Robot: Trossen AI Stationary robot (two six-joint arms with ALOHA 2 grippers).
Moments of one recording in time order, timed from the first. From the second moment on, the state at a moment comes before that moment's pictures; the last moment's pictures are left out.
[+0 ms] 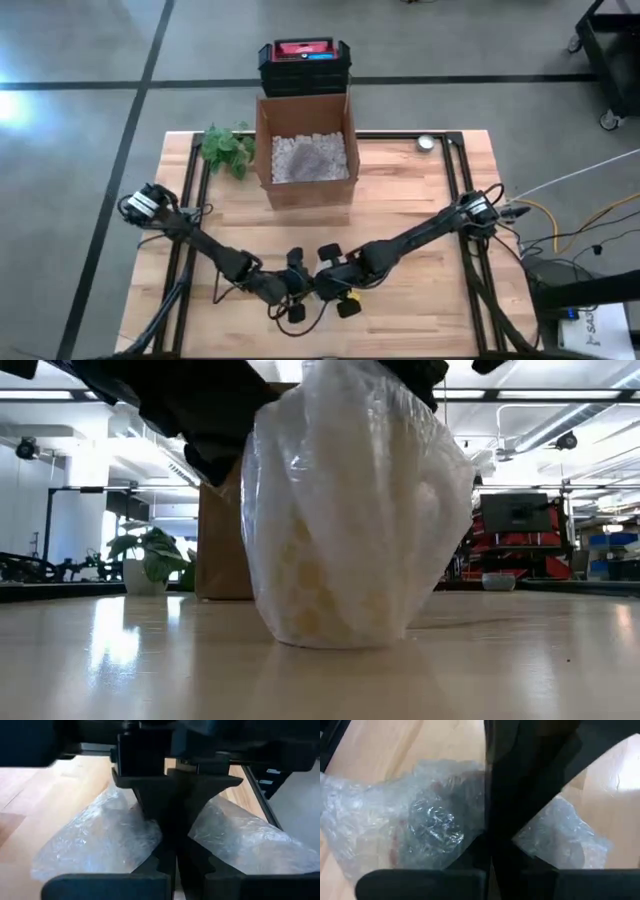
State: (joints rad) left arm -0.55 1.77 0.91 0.33 -0.49 -0.44; right arm 0.37 2.08 1.62 -0.66 0.08 0.01
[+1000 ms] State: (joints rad) left arm -0.55 1.75 0.90 0.32 -0.49 -0.43; right arm 0.39 2.05 1.65 -0.71 0.05 0.04
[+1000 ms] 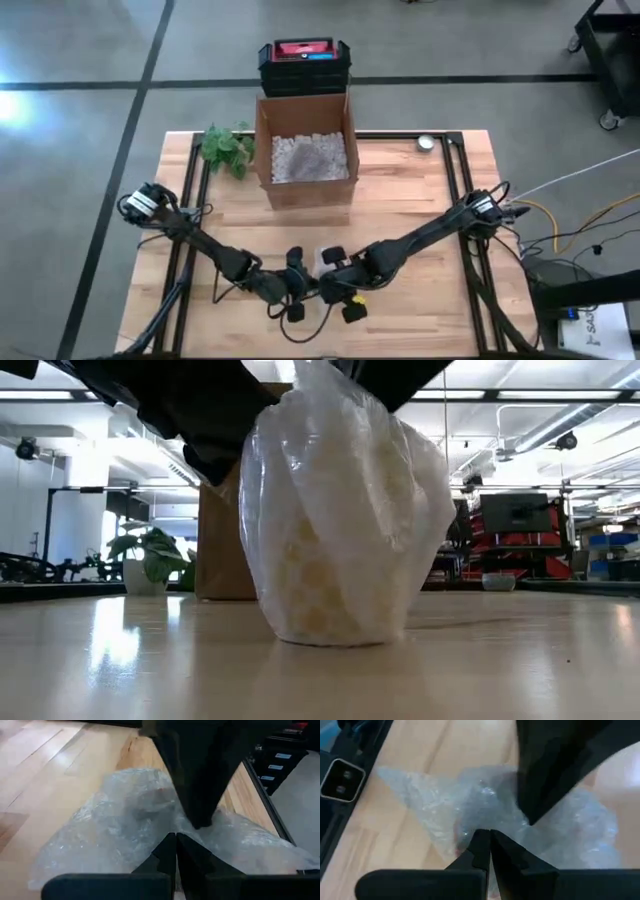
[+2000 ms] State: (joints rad) left arm -0.53 1.71 0.90 0.31 -0.51 -0.34; right arm 0.37 2.13 1.62 -0.62 0.01 0.01
